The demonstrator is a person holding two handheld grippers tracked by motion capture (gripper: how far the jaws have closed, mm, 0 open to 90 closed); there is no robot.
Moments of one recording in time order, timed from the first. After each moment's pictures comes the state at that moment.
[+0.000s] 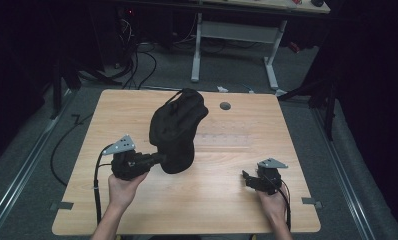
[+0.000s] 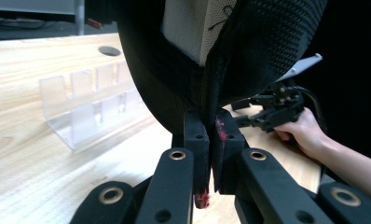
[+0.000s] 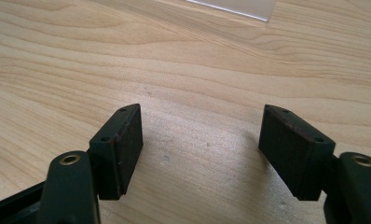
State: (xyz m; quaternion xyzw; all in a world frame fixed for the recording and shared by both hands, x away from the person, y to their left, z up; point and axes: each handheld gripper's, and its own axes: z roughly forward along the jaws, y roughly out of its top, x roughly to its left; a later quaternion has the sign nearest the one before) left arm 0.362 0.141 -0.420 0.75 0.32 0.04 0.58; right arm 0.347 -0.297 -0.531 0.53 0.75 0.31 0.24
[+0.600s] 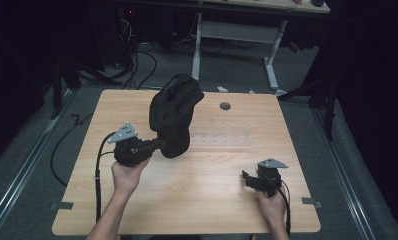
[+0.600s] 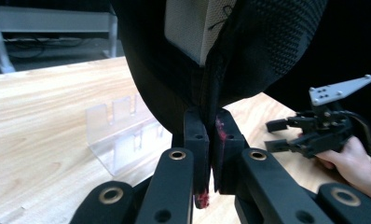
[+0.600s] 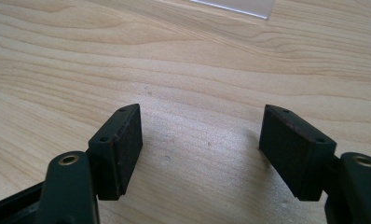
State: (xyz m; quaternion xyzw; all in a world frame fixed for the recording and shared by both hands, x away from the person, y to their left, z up) left arm 0.389 0.134 -0.412 0.74 0.34 0.10 0.58; right arm 0.347 -0.297 -0.531 0.54 0.74 0.31 0.24
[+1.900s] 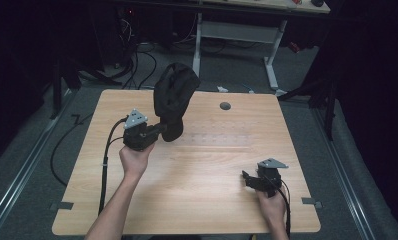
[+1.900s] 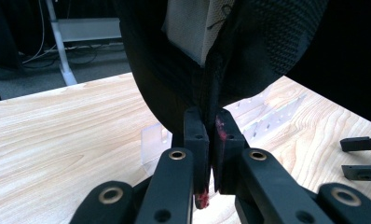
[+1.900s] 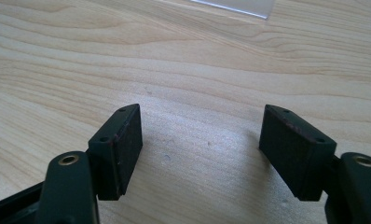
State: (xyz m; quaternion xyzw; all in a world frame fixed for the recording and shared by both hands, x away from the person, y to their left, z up) left arm 0.434 0.115 -0.419 0.74 0.37 0.17 0.54; right arm 0.347 -0.297 -0.531 0.54 0.74 0.31 0.24
